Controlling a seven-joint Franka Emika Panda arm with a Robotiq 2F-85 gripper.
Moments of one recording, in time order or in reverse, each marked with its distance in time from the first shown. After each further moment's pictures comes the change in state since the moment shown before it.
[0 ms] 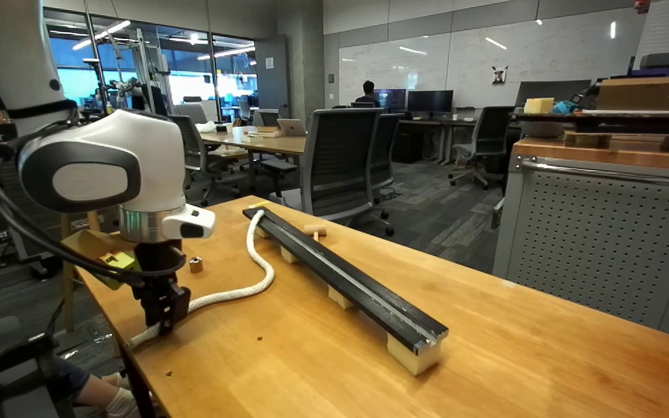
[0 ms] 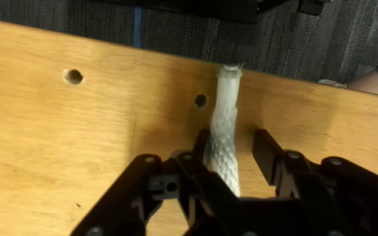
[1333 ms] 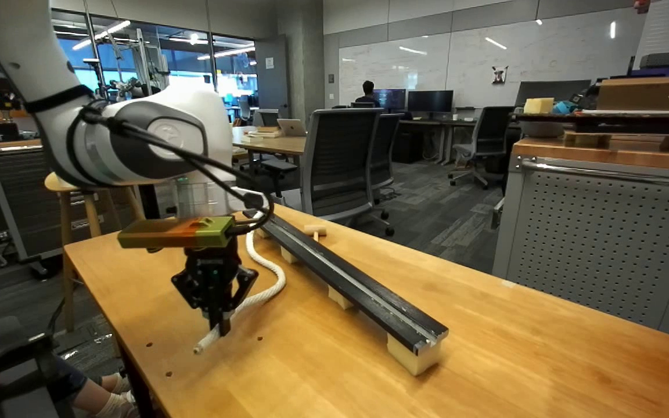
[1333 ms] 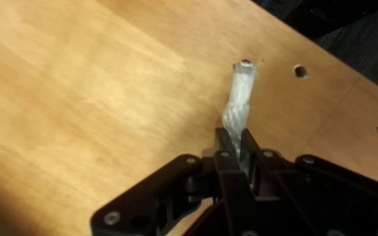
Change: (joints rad) arm 0.019 -0.029 -0.267 0.160 -0.618 -0.229 -0.049
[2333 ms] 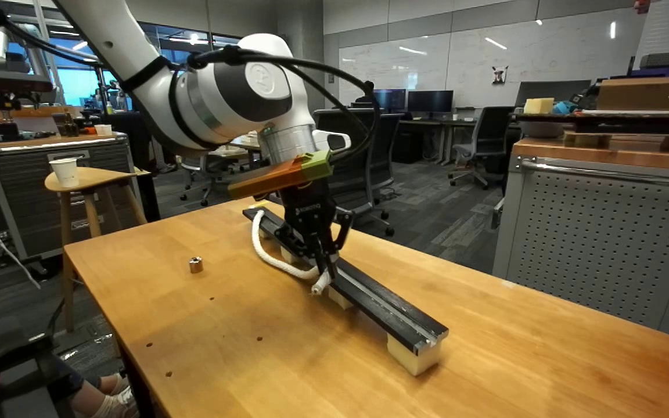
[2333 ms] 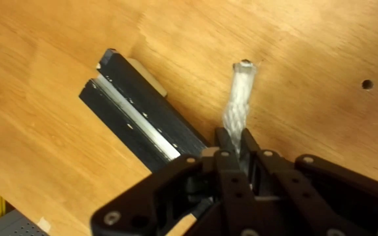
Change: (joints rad) arm -0.037 0.085 -0.082 0.338 -0.132 -0.074 0.052
